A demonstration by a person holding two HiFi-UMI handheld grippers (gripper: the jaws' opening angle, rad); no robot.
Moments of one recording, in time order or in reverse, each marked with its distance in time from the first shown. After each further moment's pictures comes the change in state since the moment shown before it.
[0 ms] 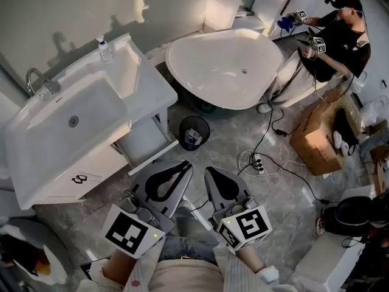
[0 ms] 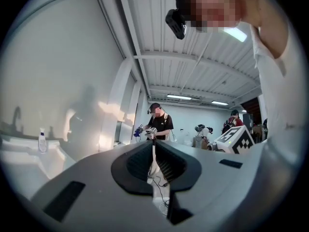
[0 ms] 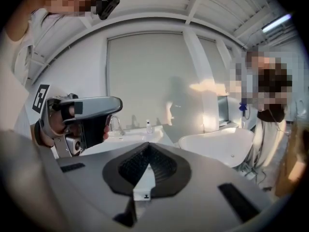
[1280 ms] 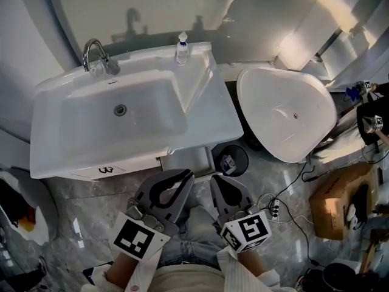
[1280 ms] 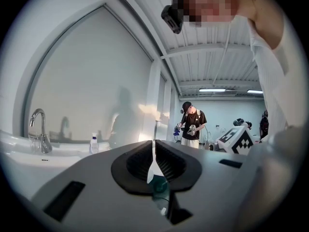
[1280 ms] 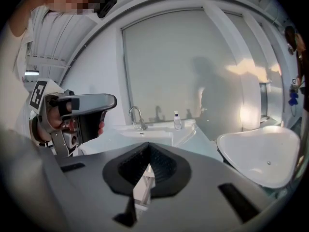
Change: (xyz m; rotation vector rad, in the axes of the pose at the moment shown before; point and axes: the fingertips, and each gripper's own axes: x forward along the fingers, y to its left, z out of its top) left arm -0.078 0.174 -0.014 -0.010 0.003 0.415; right arm 0.179 0.076 -0.011 -0.060 0.100 0.339
